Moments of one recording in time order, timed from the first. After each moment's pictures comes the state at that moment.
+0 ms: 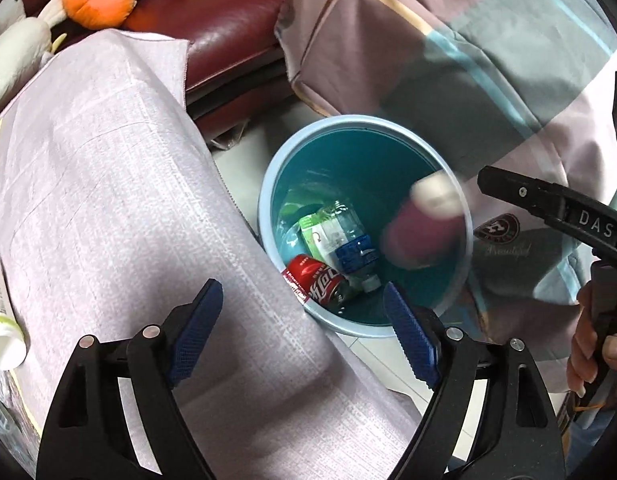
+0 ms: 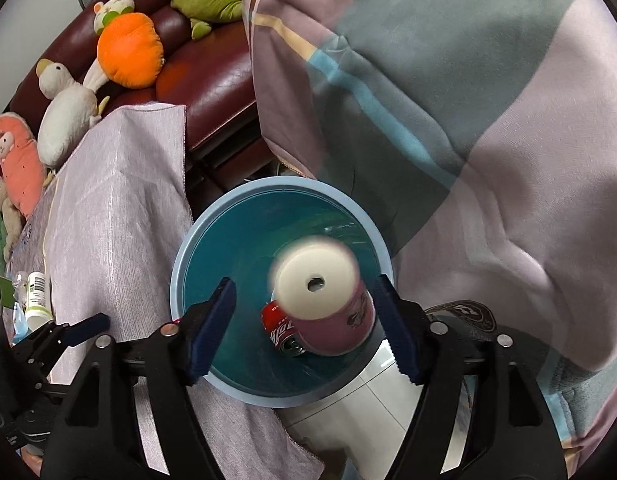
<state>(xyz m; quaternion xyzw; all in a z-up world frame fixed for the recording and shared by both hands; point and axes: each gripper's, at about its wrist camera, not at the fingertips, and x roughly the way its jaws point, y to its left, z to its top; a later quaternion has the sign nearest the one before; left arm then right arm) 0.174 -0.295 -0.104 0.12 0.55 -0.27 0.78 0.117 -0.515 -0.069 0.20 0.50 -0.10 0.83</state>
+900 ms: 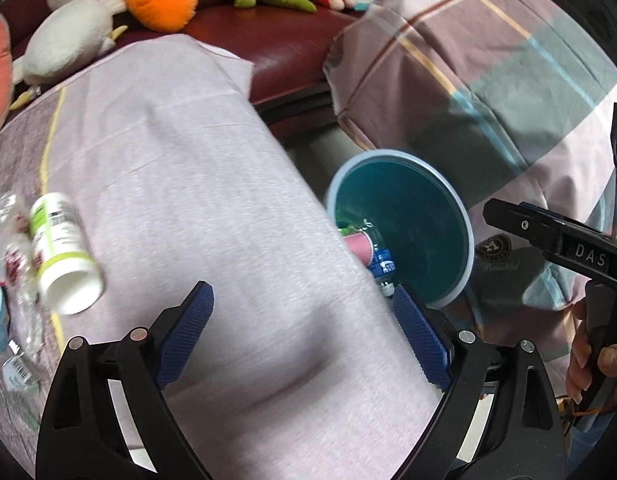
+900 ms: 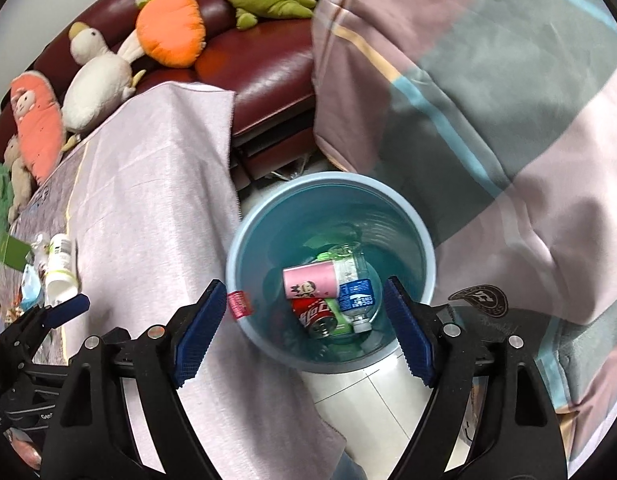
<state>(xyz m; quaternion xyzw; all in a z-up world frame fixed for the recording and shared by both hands) 0.158 -0.202 -0.057 0.05 0.52 -0.24 0.82 0.111 -0.434 -0.020 0.14 0.51 -0.07 0.85</state>
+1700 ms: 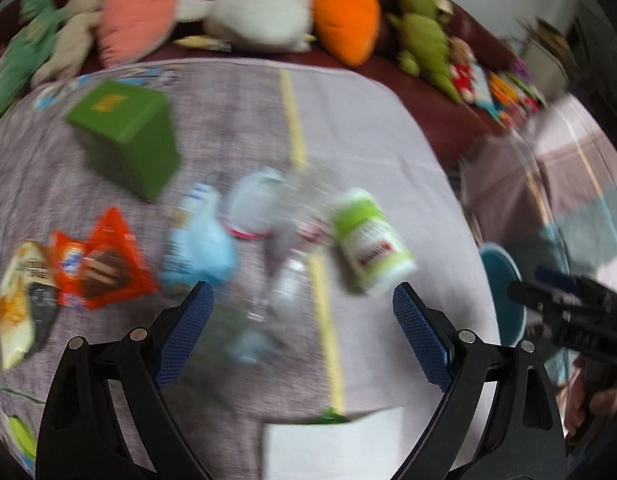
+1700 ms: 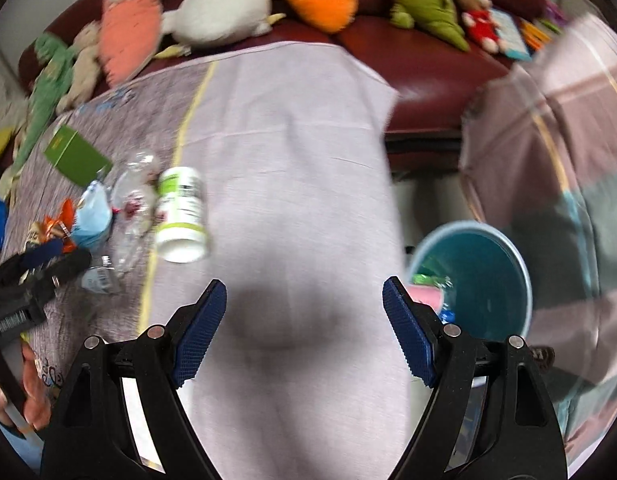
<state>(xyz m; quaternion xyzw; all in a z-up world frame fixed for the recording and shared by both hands) 0.174 0.052 -0.019 -0.09 0.49 -0.08 0.86 0.171 -0.217 0.012 -0.01 0.54 0.06 0.84</state>
